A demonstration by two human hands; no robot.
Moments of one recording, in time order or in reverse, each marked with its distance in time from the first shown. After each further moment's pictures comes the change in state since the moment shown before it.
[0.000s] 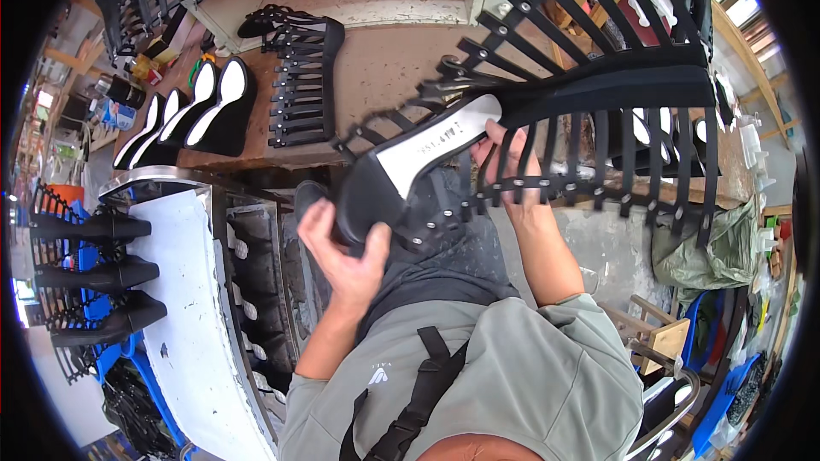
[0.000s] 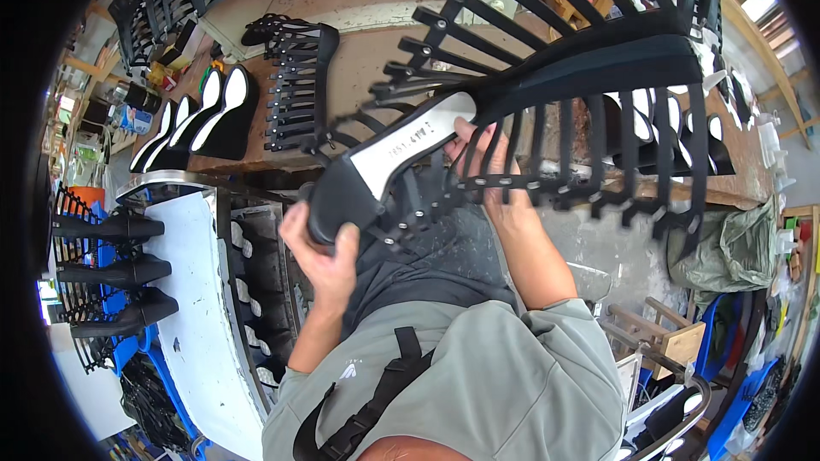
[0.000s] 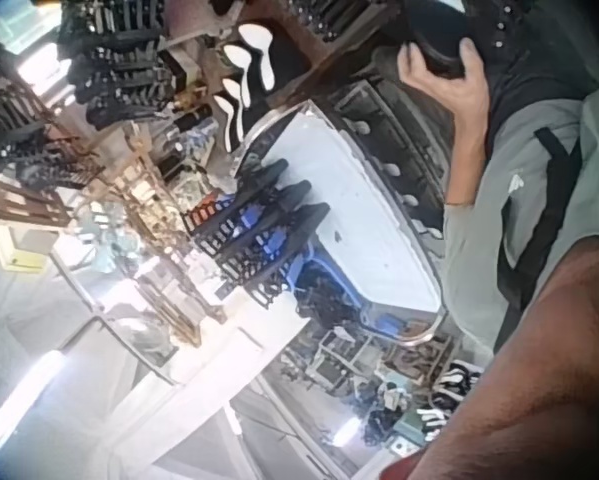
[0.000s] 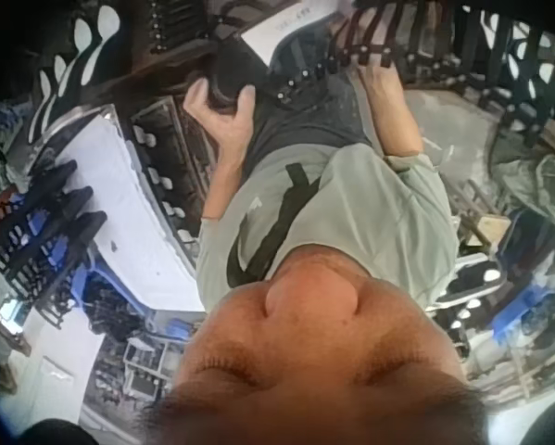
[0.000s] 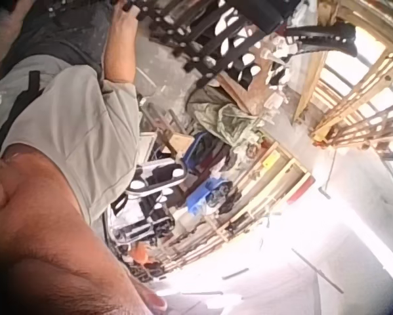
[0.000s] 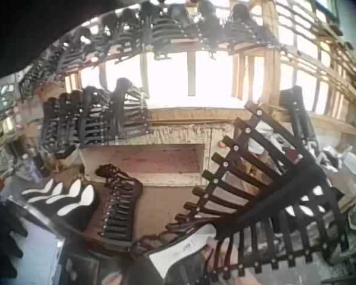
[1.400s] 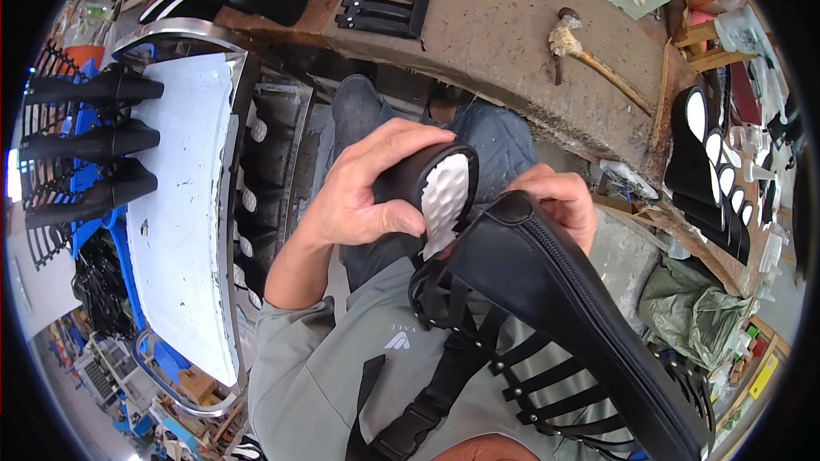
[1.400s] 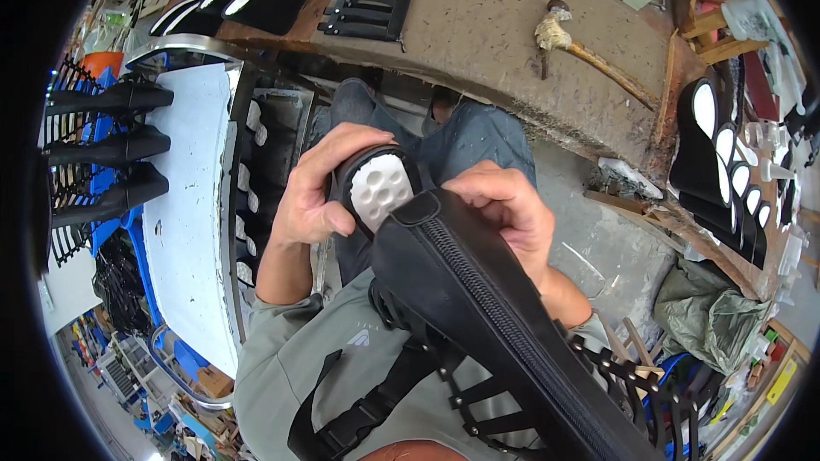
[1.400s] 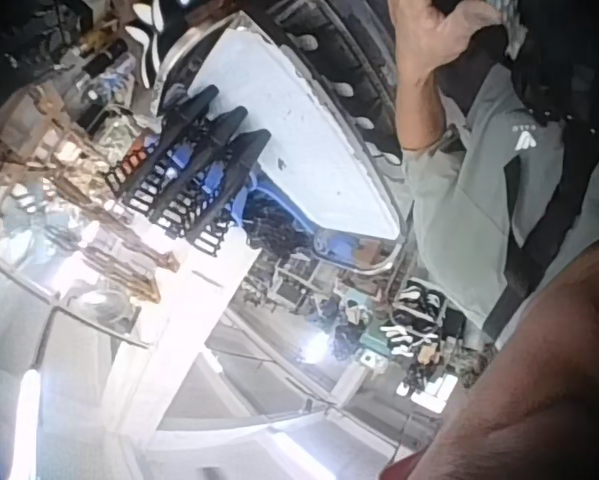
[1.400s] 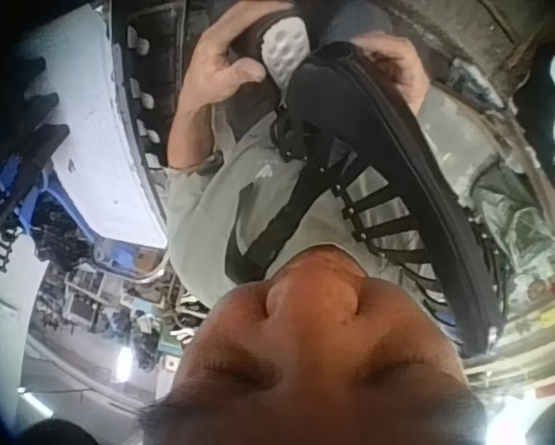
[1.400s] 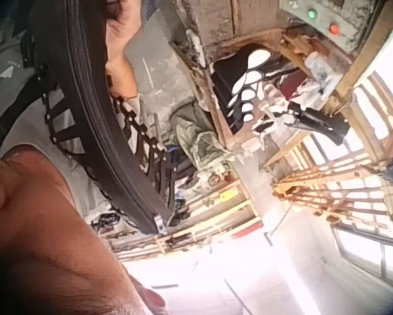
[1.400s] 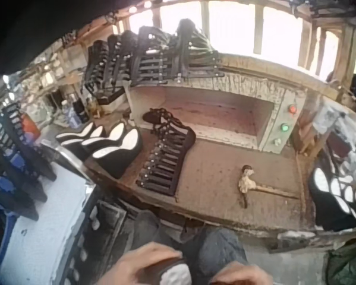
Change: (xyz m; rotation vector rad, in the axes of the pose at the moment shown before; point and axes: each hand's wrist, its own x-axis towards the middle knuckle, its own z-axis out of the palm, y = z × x) left_hand 0.047 0.000 -0.063 -0.317 -0.684 -0.079; right_hand -0.093 -0.008 0.064 -0.283 -0.691 -0.074
